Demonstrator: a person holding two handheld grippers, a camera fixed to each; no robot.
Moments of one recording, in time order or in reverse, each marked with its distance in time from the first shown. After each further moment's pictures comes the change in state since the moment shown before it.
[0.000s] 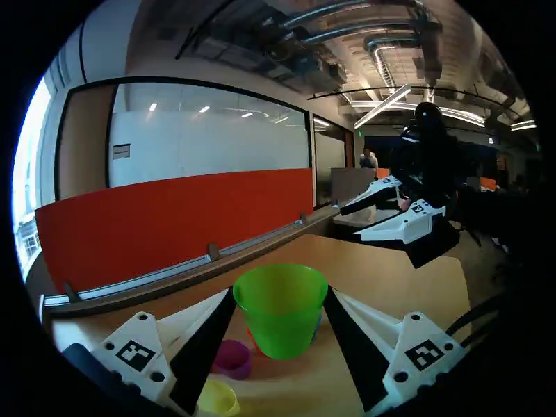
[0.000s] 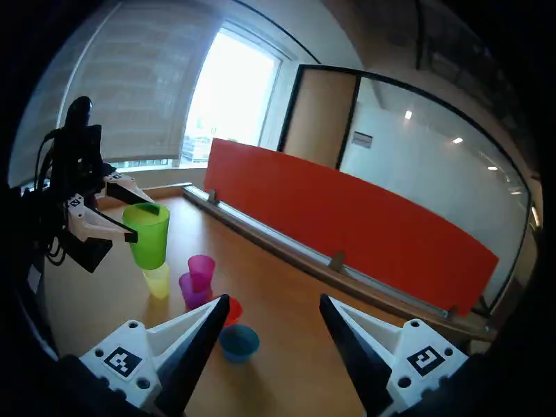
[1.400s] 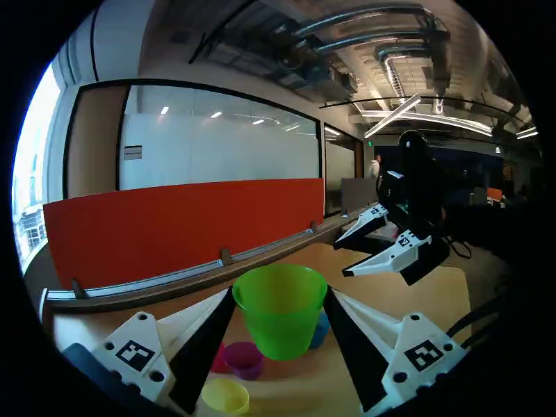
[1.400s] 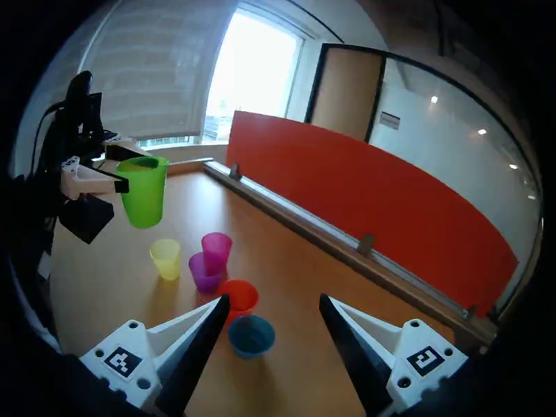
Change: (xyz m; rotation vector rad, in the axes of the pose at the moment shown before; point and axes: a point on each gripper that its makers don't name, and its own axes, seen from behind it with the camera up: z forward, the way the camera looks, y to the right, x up) left arm 0.008 -0.023 -0.020 0.046 0.039 -0.031; right arm -0.033 -0.019 0.052 0.135 -0.117 -0.026
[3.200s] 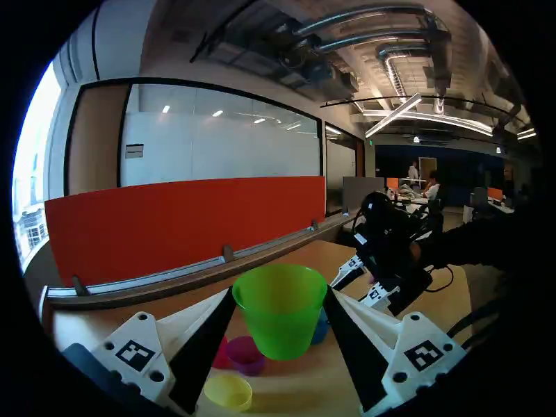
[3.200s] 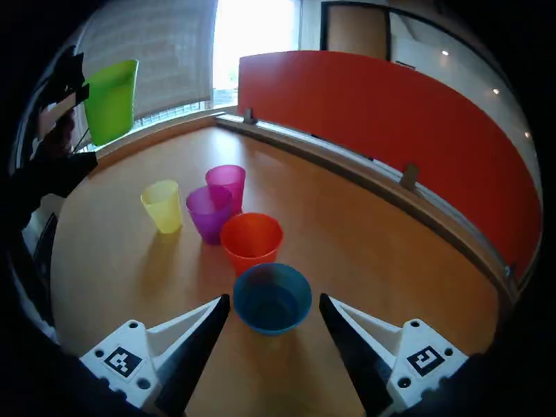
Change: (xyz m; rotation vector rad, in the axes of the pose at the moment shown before) left arm -0.009 -0.005 -0.005 0.004 -0.006 -0.004; right arm -0.127 -0.033 0.083 0.140 -0.184 0.098
